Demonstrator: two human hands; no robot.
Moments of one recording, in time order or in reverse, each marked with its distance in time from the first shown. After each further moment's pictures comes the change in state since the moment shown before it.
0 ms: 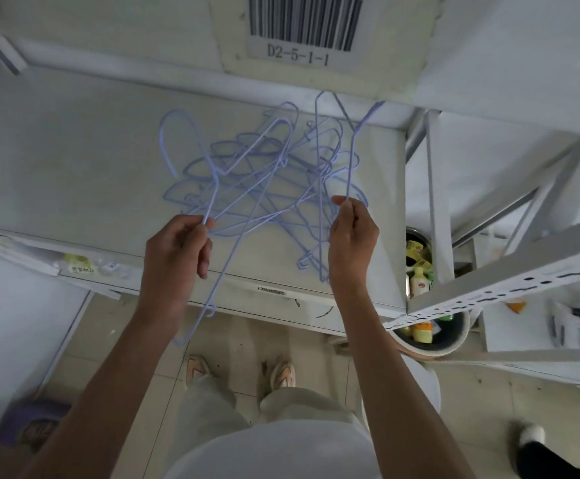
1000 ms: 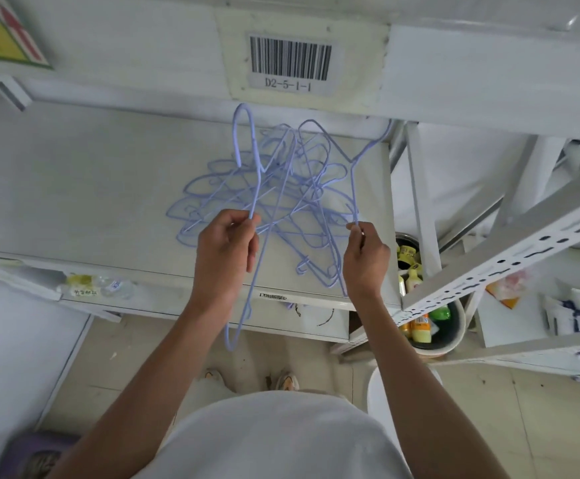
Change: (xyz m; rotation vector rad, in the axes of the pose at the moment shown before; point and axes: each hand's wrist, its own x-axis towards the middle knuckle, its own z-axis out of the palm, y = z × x) left_hand -0.014 0.041 0.049 -0.089 -0.081 0.040; right_hand 0.002 0.033 -0.041 -0.476 0.071 -0.085
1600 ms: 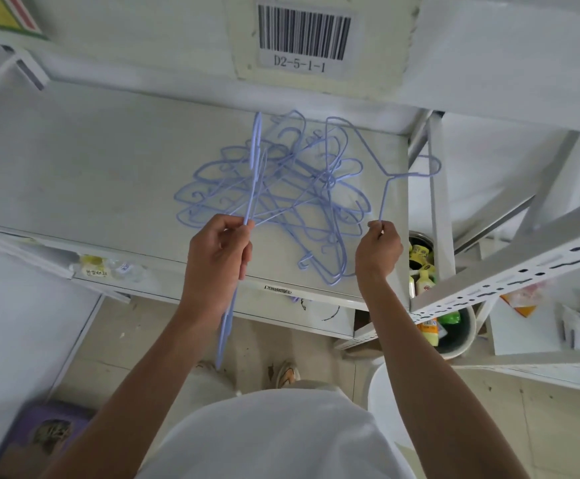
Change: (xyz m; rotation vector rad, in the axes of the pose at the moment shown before) left_hand -0.013 -0.010 -0.012 0.074 0.049 -0.033; right_hand 0.032 0.036 0.035 0.030 0.069 0.379
